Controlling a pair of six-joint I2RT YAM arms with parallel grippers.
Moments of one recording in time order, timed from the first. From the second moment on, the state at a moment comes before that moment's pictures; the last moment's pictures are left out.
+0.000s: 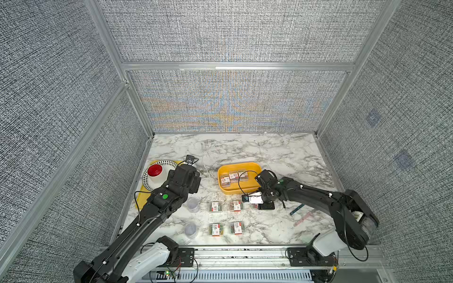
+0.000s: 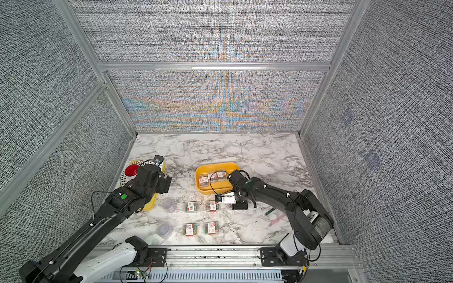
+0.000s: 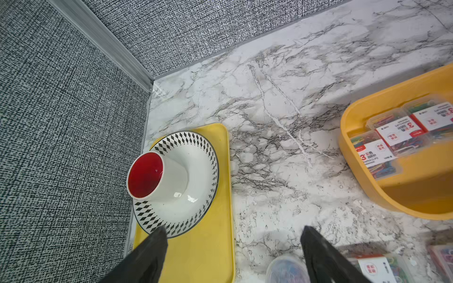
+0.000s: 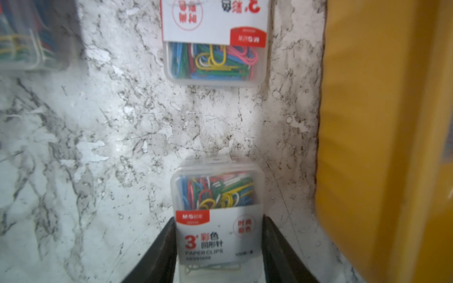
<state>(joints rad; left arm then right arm) -0.56 0.94 0.88 -0.70 -0.49 -0.06 0.69 1.55 0.89 -0.63 -0.09 -0.96</state>
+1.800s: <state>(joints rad) -0.56 0.94 0.88 -0.70 -0.49 -0.06 0.69 1.57 0.89 -0.63 -0.09 -0.94</state>
